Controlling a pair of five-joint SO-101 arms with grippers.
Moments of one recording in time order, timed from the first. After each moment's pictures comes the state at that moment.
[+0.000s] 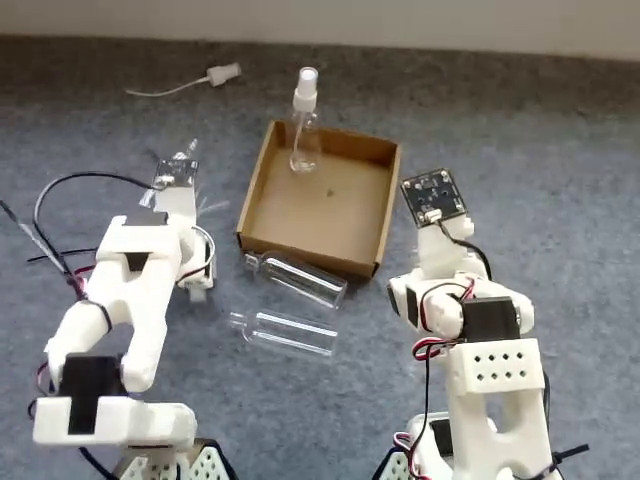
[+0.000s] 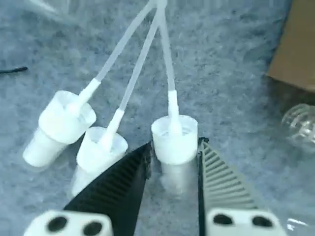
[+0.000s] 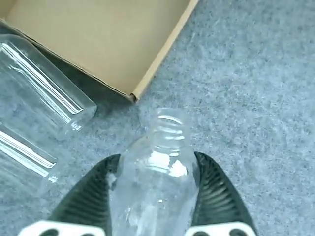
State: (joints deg) left arm -8.4 -4.4 39.3 55.2 4.8; right arm -9.5 -53.3 48.0 70.1 15.8
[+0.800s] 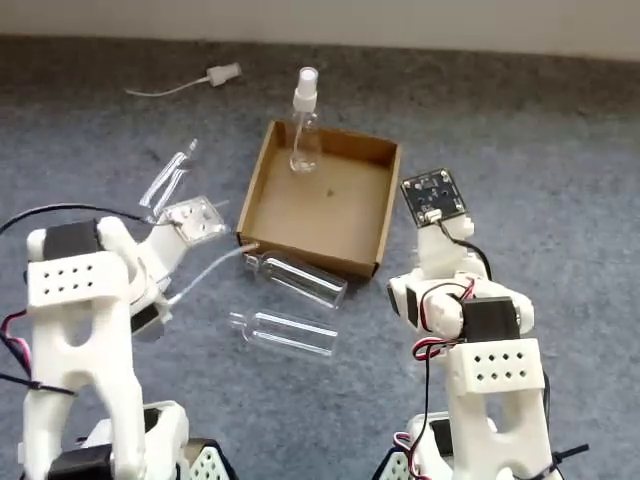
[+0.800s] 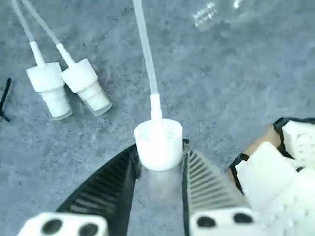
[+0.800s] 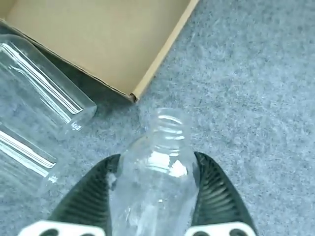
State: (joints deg) left arm -18.1 -30.3 34.9 94.7 -57.6; right arm -9.5 -53.3 48.0 70.1 15.8
